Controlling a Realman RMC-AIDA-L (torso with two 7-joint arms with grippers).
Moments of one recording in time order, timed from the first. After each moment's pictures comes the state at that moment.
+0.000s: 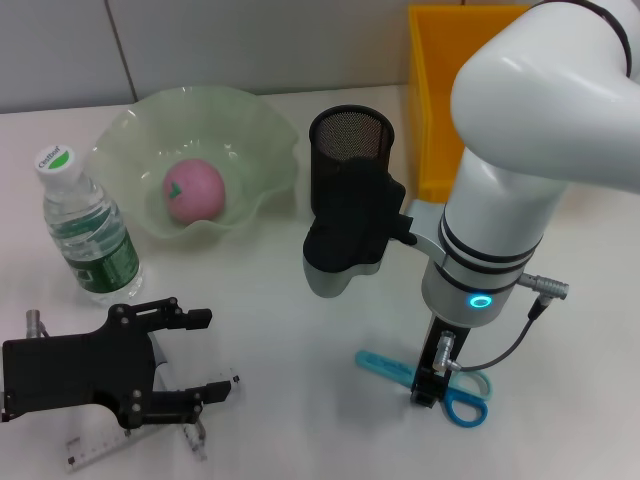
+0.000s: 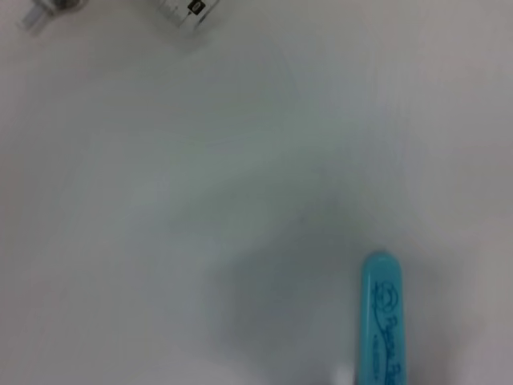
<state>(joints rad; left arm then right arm) -0.43 -2.06 0.80 0.65 2.03 1.66 -1.02 0.83 2.09 -1.91 -1.14 -2.56 -1.56 2.77</state>
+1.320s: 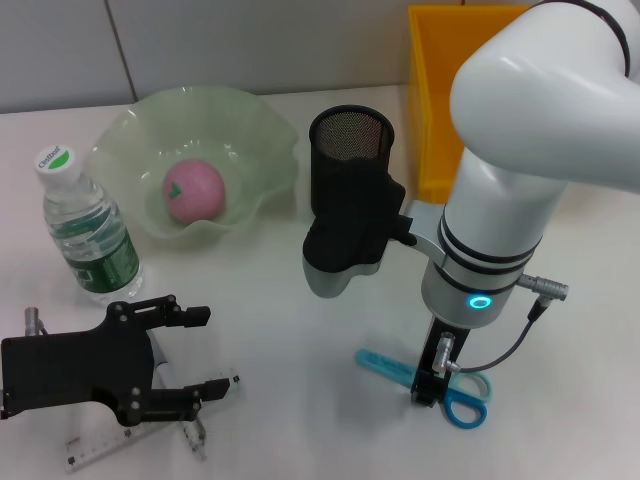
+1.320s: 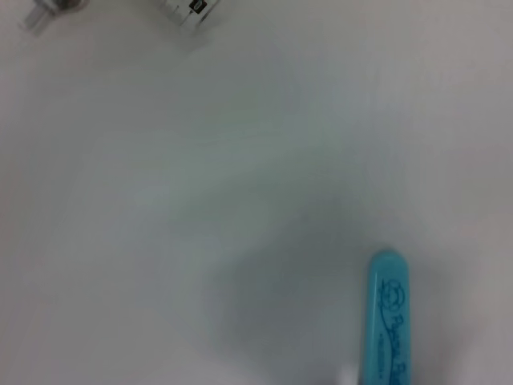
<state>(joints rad) -0.43 -2.06 0.80 0.66 2.03 1.66 -1.02 0.83 2.09 -1.91 -1.13 -2.55 -1.56 2.77</state>
